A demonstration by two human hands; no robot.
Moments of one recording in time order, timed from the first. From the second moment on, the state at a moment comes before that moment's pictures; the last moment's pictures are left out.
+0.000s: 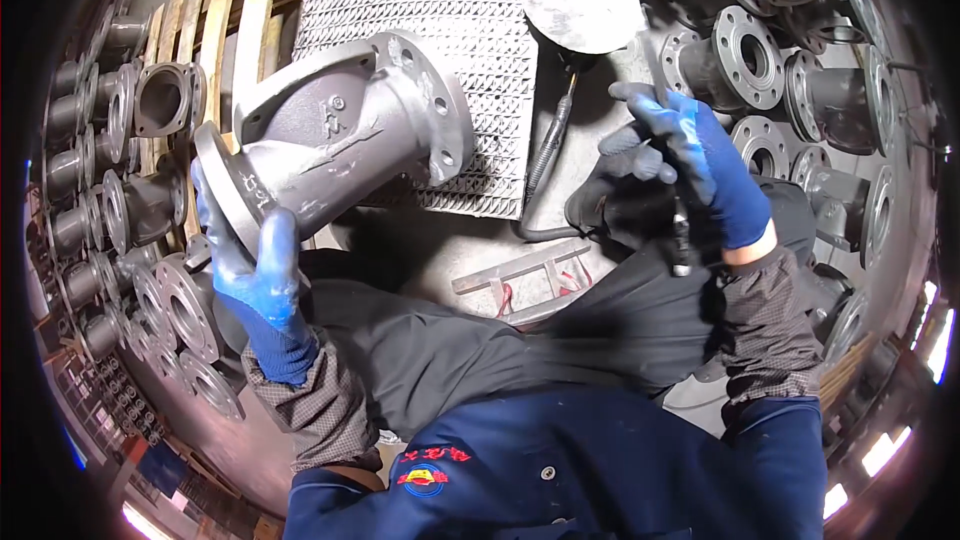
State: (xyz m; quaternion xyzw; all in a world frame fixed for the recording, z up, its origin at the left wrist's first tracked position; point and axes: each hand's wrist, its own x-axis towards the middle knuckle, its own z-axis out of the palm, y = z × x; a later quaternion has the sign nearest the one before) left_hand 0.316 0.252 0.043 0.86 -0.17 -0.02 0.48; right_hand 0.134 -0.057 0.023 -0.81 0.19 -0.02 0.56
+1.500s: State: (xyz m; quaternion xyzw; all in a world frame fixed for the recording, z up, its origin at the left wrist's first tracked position) left_hand 0.311 0.250 0.047 0.84 -0.12 -0.06 0.52; right_hand 0.147 -0.083 -0.076 -0.58 0.52 -0.08 0.63
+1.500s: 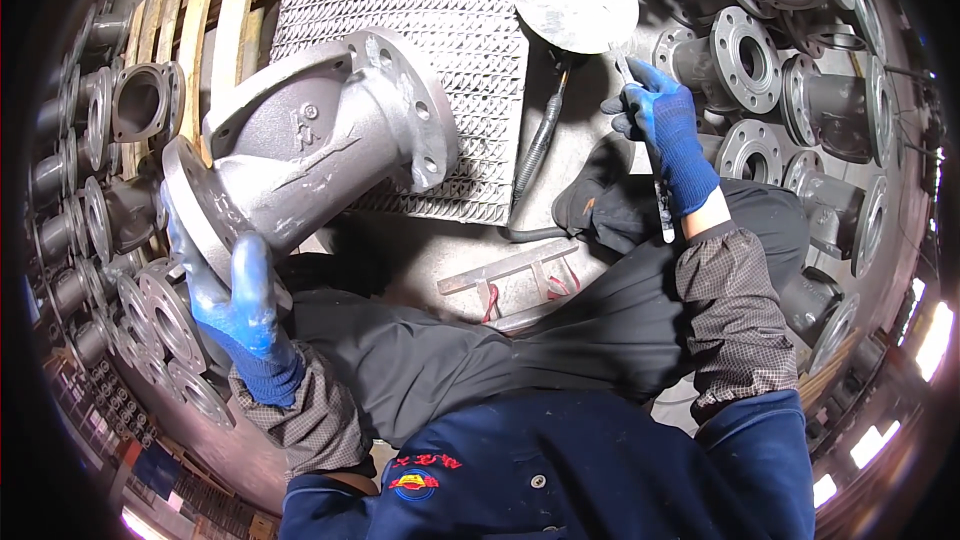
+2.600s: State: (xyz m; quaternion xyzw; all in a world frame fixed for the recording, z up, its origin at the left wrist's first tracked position) left_hand 0.310 0.258 0.038 0.85 -0.09 -0.03 0.52; right_hand 0.200 0.087 -0.005 -0.59 0.23 -0.06 0.77
